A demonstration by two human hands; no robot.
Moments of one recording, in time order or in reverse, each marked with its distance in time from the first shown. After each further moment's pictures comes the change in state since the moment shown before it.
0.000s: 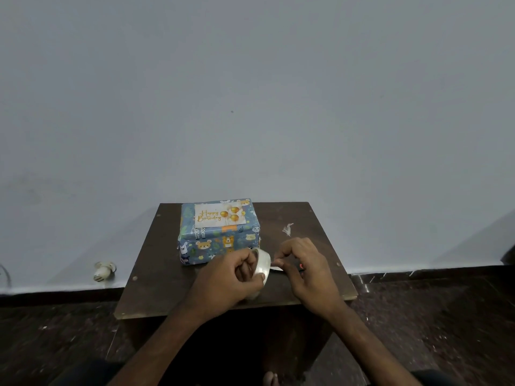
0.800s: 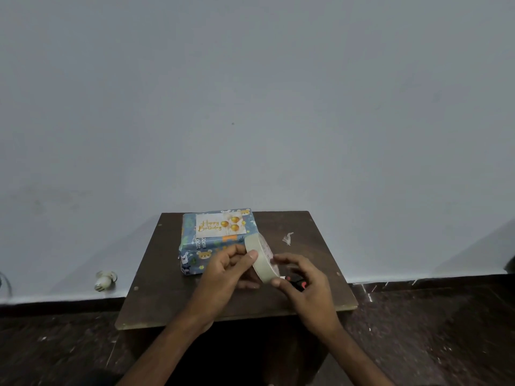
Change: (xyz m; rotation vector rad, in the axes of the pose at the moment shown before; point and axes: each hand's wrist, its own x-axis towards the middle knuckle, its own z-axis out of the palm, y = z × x) left_hand 0.002 0.023 -0.003 -0.744 0.114 -0.168; right_hand -0.015 -0.005 0.011 0.368 0.088 0.301
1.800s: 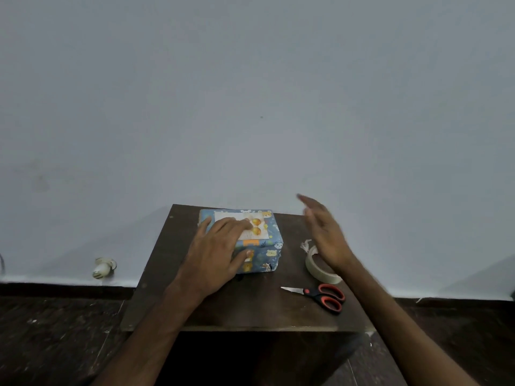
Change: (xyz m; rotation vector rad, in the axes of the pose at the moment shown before) left_hand 0.068 -0.031 -0.083 1.279 0.109 0.540; right_hand 0.128 0.005 0.001 -0.302 -0.120 0.029
